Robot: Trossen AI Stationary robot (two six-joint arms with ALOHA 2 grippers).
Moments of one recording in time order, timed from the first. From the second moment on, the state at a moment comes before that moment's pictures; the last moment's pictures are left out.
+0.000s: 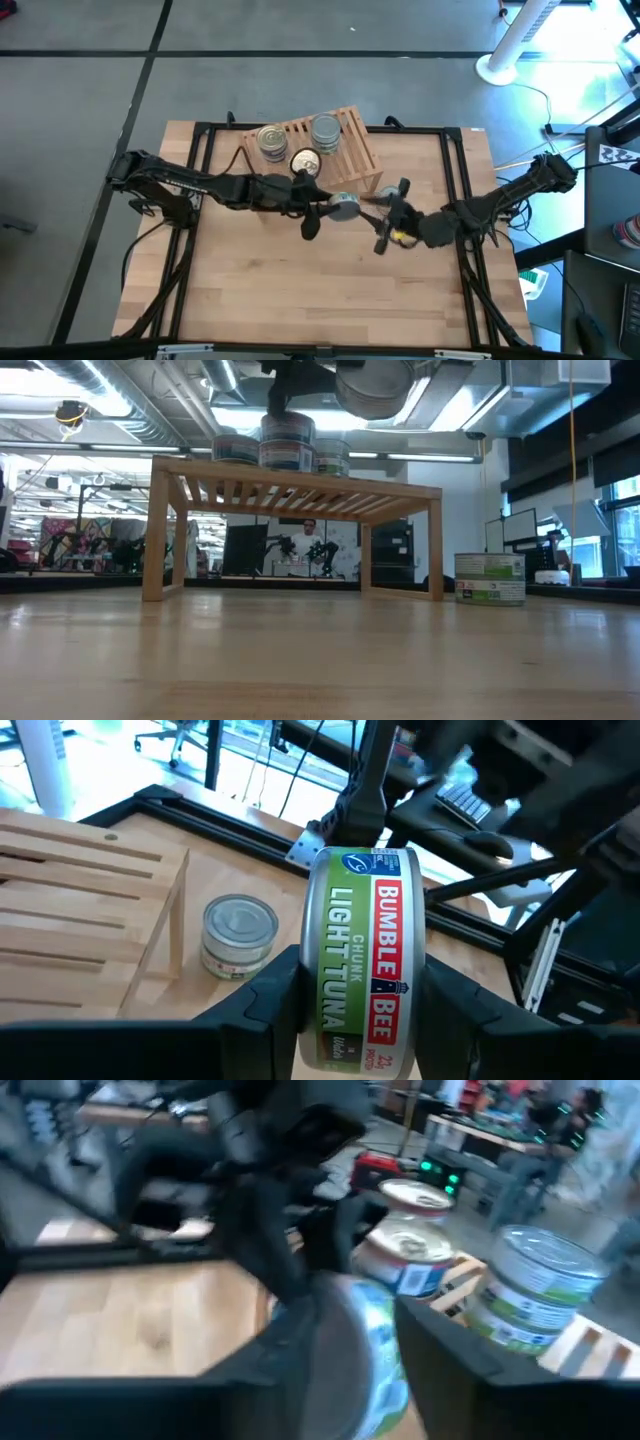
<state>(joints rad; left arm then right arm) -0.09 1.49 1.08 0.09 -0.23 -0.40 0.46 1.23 0.98 0.00 0.85 0.08</state>
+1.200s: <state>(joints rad) -0.06 1.49 1.08 0.10 -0.13 -0.31 0.10 1.23 1.21 -0.58 0.01 0.25</state>
